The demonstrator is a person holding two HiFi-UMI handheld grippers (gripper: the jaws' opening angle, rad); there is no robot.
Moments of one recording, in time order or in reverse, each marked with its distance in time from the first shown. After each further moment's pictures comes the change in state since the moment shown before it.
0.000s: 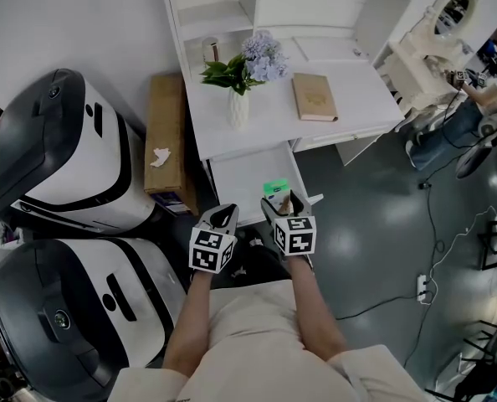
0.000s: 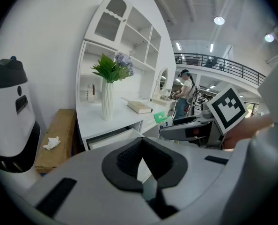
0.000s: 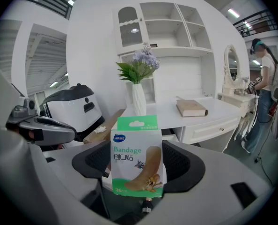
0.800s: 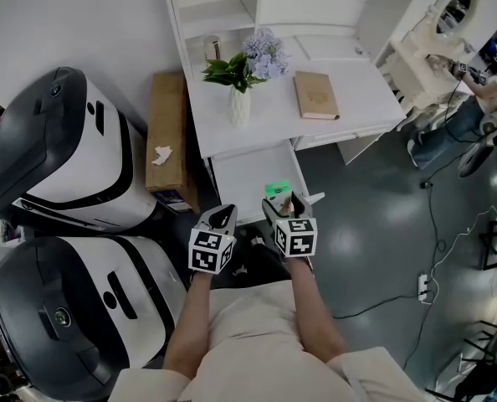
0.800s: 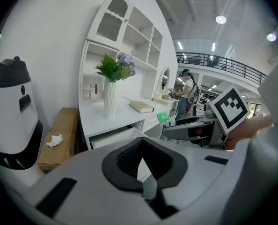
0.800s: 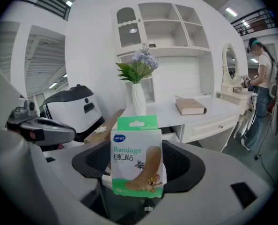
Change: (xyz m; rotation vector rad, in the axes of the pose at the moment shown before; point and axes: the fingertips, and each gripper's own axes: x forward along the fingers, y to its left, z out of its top) left arm -0.007 0.002 -0.006 -0.009 0.008 0.021; right arm -0.006 0.003 -0.007 0.021 0.002 -0.004
